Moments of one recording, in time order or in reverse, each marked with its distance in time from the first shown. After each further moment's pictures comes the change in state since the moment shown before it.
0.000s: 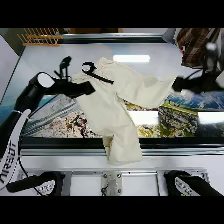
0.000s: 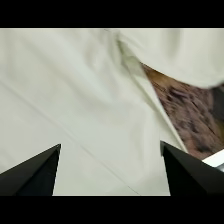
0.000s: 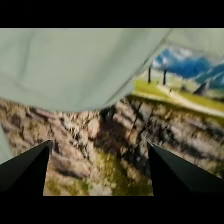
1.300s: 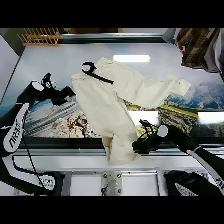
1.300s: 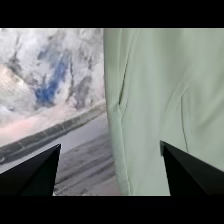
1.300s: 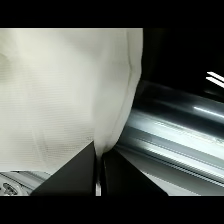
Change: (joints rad) left arm 0.233 -0.275 0.001 0.014 0.091 -0.060; right arm 0.437 -0.054 -0.731 0.468 -0.163 -0.033
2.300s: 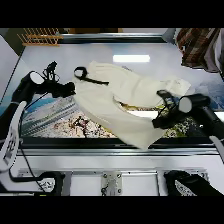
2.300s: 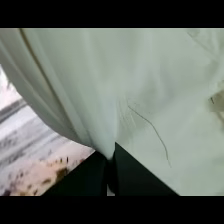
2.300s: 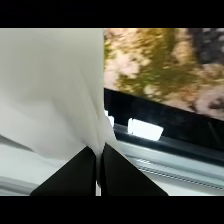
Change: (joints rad) left arm -0.094 0.206 0.025 0.098 -0.190 0.058; right arm -0.198 0.089 0.494 -0.528 0.389 -0.002
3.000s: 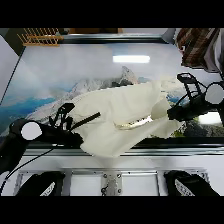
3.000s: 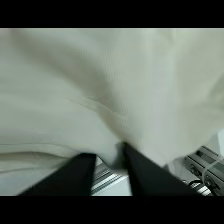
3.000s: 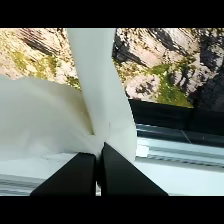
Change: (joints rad) left arm -0.348 0.730 -0.565 0.077 -0.293 -0.050; right arm -0.056 0.074 0.194 -0.075 0.175 0.026
